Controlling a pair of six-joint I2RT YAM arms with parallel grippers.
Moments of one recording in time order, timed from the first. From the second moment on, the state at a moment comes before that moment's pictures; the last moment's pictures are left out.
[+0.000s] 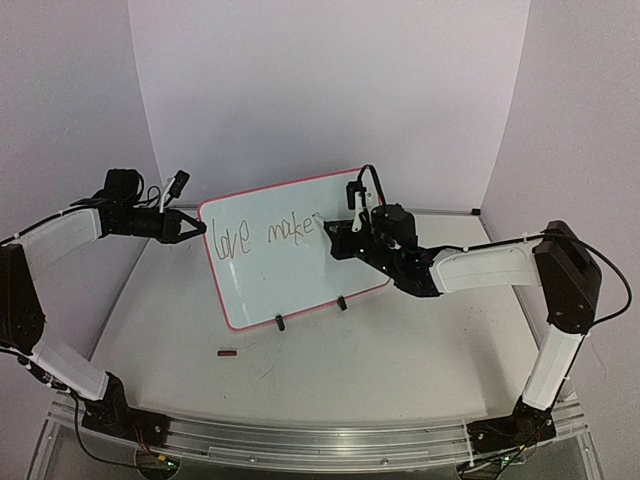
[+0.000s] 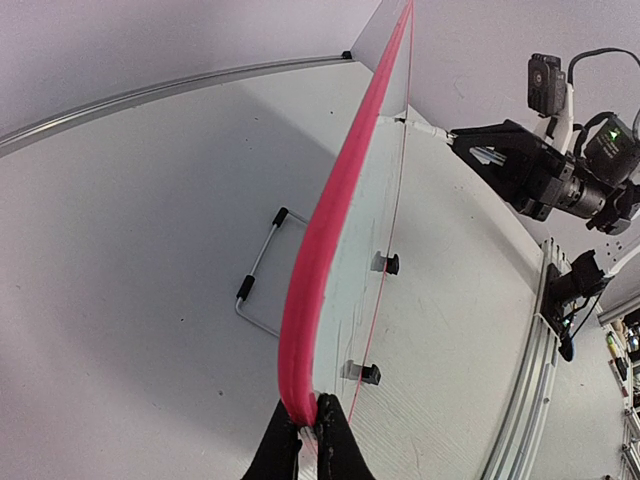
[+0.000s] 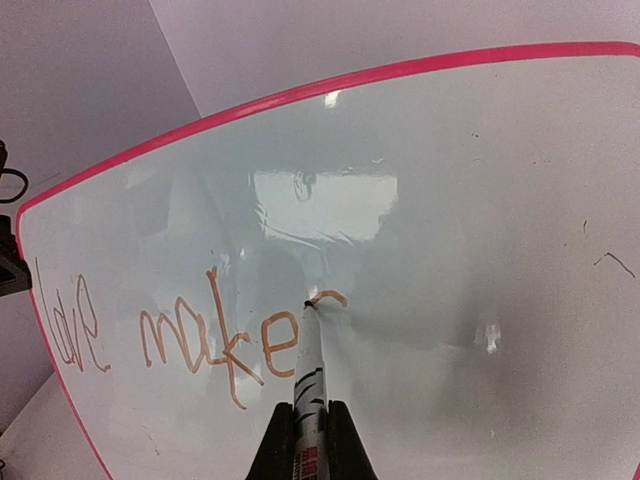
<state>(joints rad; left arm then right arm) -0.08 1.42 1.11 -0.42 0.89 0.16 0.81 1.83 1.14 0.51 0.16 0.33</state>
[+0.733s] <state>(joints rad) -0.08 1.42 1.11 -0.42 0.89 0.16 0.82 1.82 1.09 0.52 0.19 0.35</state>
